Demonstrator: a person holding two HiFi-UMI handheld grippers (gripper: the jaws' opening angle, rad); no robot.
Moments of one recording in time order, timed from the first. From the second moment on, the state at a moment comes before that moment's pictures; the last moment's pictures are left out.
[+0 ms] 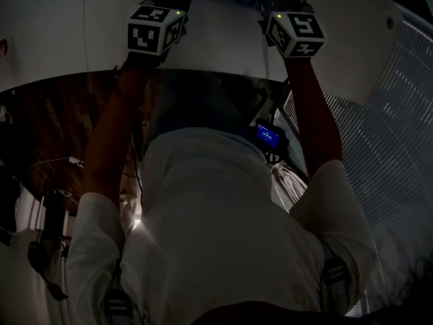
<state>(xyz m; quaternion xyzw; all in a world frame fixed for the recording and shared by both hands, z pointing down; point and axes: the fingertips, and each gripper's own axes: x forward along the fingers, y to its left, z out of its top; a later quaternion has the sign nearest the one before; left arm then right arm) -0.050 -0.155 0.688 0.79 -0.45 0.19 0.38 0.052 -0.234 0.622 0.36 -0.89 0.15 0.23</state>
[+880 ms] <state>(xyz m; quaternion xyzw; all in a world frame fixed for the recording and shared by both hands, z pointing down) -0.040 -0.148 0.721 0.78 -0.44 0.25 0.38 0.049 -0.297 0.700 0.30 -0.89 0.19 0.29</state>
